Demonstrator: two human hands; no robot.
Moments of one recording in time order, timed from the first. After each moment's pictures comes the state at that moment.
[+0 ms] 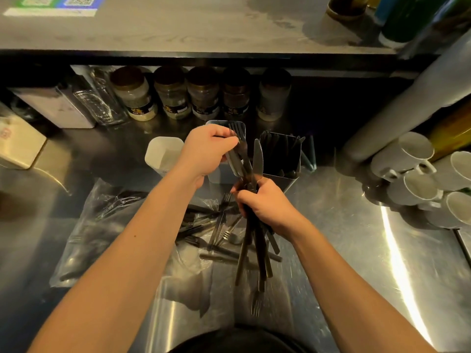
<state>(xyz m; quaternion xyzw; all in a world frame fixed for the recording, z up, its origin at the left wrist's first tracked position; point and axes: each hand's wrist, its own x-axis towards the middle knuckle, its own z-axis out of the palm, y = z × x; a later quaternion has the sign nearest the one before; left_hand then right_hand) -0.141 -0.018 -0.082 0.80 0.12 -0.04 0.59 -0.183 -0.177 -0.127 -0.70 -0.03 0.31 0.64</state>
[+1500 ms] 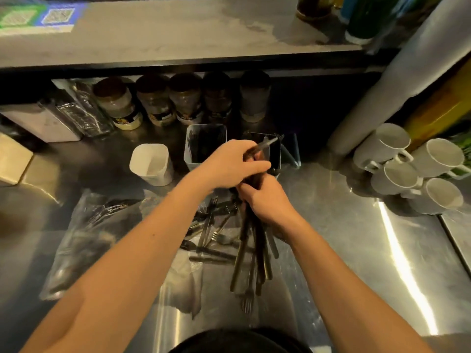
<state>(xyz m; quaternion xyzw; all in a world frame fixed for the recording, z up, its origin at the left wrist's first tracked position) -0.145 -0.082 -0.071 0.91 -0.11 -0.15 0.36 -0.186 -0.209 -0.127 -0.78 -0.01 0.18 0.59</state>
